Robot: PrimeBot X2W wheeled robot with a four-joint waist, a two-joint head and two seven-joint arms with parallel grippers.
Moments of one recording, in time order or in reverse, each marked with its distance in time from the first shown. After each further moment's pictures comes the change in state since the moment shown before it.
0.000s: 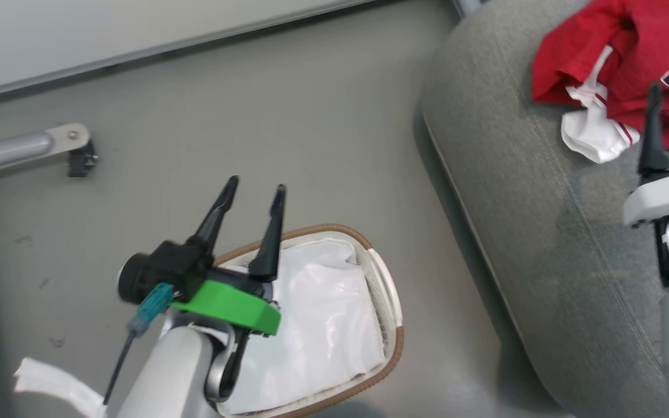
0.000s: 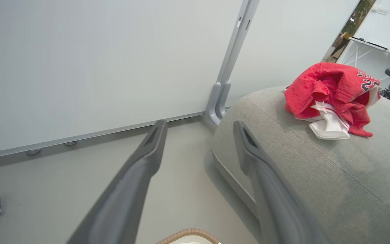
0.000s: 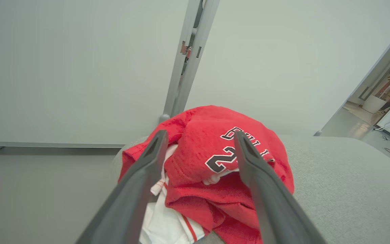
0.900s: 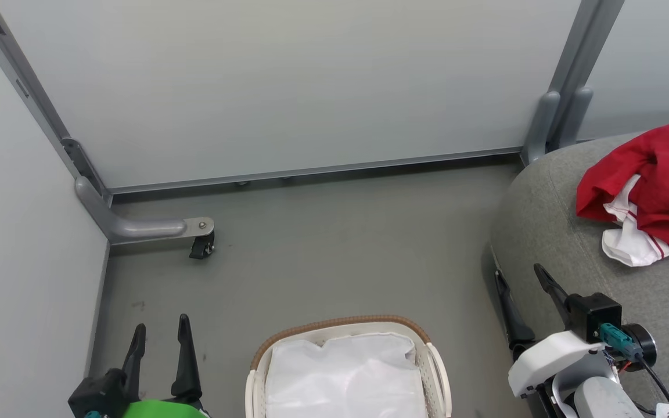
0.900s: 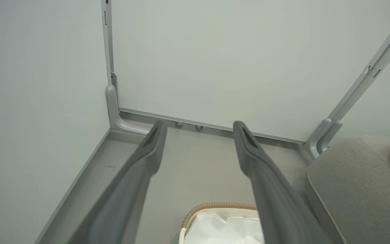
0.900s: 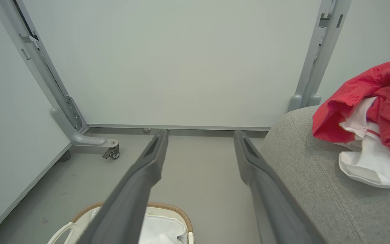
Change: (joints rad) left arm 0.388 -0.023 0.285 -0.009 -0.026 0.067 -0.001; right arm 0.384 0.098 0.346 0.049 0.279 0.000 0.000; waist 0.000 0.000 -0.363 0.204
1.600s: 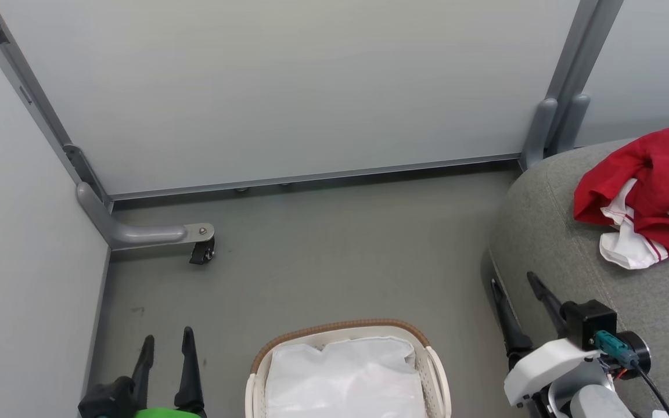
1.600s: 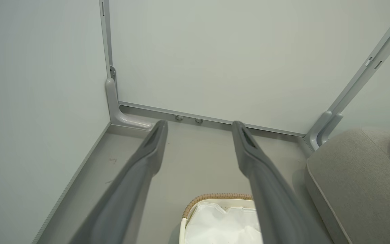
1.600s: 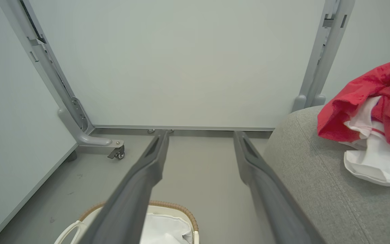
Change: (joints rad) left arm 0.008 0.000 -0.010 0.037 0.004 -0.001 0.000; right arm 0.018 0.001 0.021 -0.010 0.018 0.000 0.000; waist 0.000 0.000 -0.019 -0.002
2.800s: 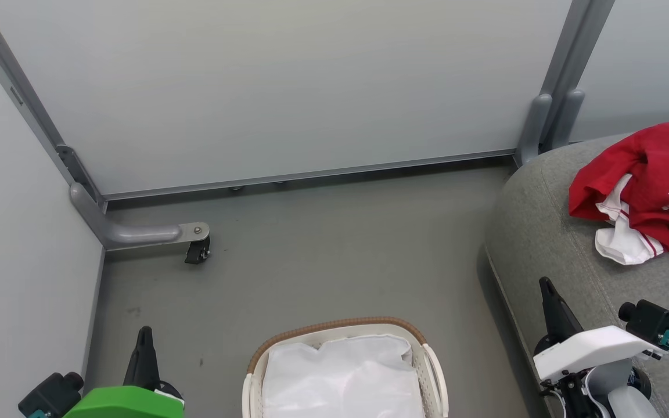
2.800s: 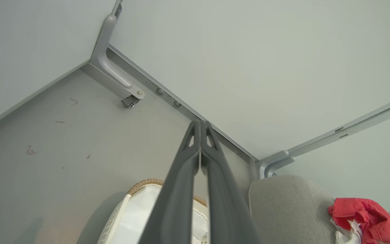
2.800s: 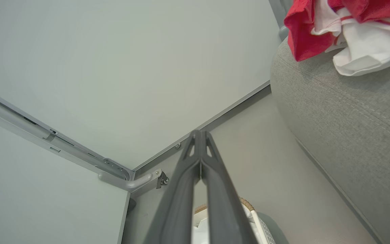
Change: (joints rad) left arm -0.047 -0.002 0.080 0.013 -0.496 -0.031 0.151; right arm 0.021 0.005 -0.070 -0.033 0.578 0.000 0.151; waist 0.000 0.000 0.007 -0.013
